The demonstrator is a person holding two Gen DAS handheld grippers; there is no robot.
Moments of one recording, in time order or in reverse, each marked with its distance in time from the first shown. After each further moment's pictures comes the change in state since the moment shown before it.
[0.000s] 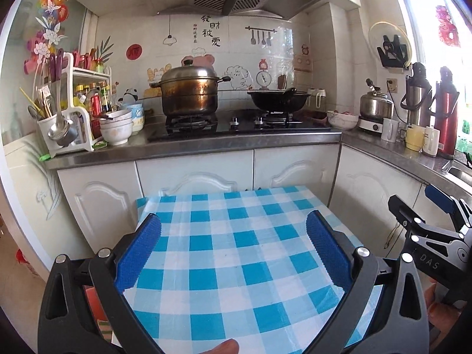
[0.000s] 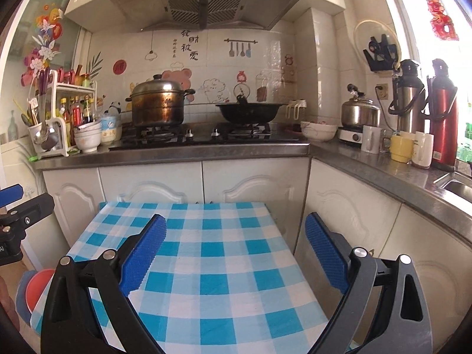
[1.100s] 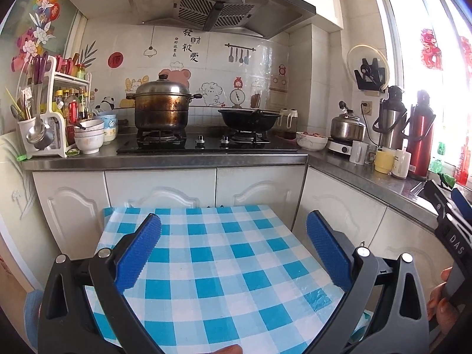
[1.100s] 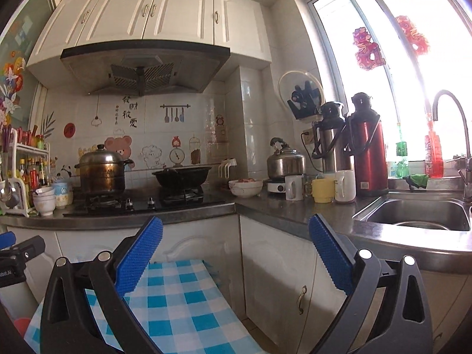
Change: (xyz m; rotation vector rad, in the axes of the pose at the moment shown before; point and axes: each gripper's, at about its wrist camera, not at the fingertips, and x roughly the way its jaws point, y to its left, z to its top) left arm -0.016 -0.040 0.009 -0.058 -0.062 -0.134; right arm -0.068 -0.076 0.013 0.096 -0.218 -0.234
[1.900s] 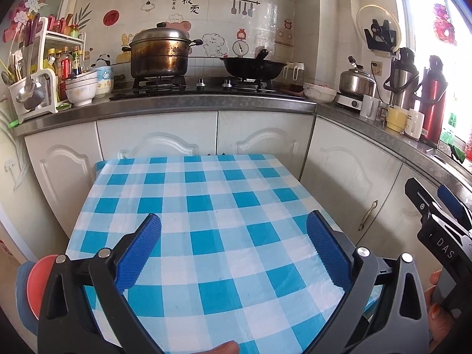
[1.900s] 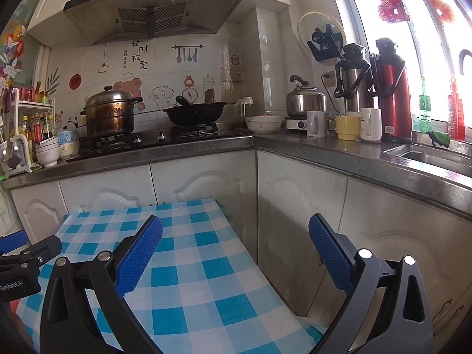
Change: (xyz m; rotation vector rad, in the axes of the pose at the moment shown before) left arm 0.055 0.002 -0.069 -0.005 0.195 0.018; right arm 0.045 0.024 -0.073 -0.016 0.227 0.059
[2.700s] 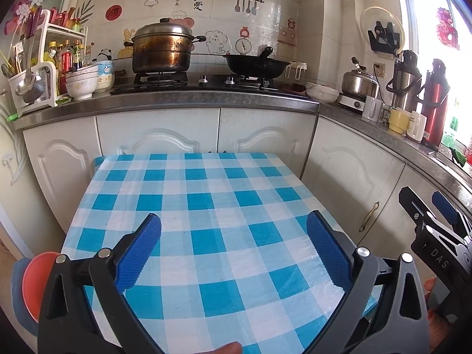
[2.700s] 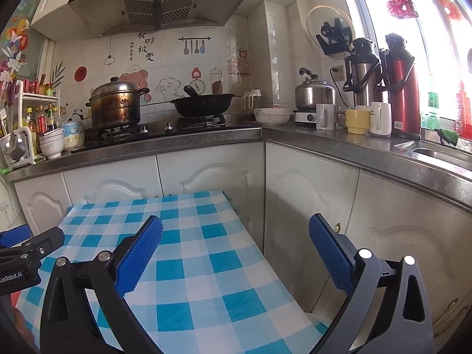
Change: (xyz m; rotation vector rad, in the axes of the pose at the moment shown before) left arm 0.009 0.007 -0.003 -0.017 0.005 -0.006; right arm 0.010 0.009 -0.008 -0.013 0.032 0.028
